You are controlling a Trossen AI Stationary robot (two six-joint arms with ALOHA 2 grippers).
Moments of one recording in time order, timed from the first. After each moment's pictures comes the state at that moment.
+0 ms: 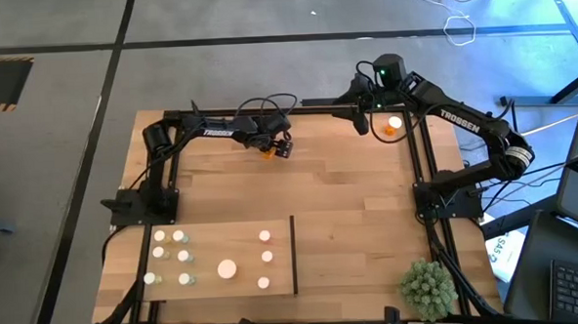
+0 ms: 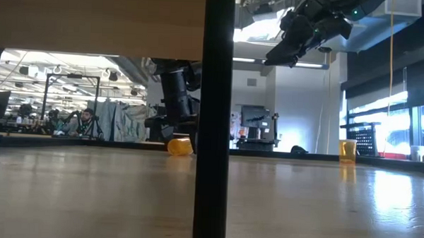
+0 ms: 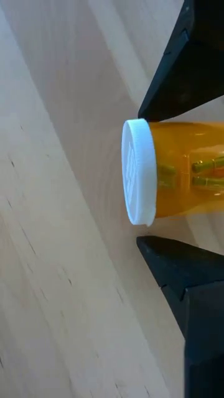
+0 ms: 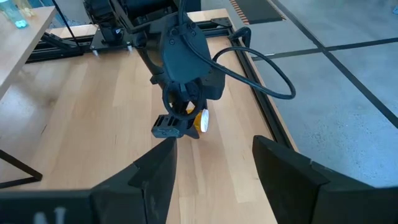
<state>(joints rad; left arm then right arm) 0.48 1.99 1.27 -0.37 -0.24 -0.64 -0.80 1.34 1.12 -0.38 -0.60 -0.32</state>
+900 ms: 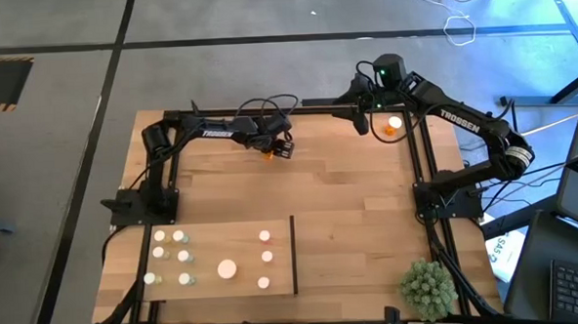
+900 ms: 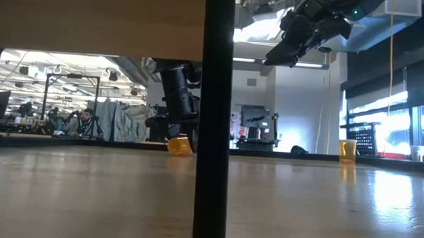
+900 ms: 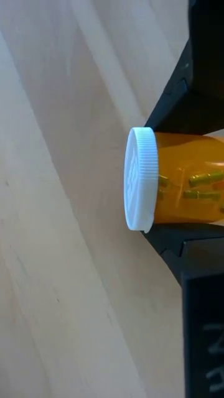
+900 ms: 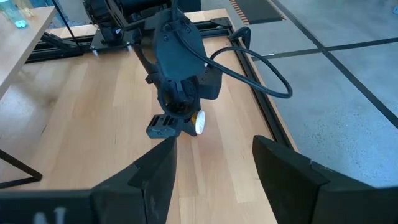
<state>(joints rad) 0.46 1.98 1.27 -0.37 -0.21 -0.70 -0.80 1.34 1.12 -0.38 -0.60 -0.32</state>
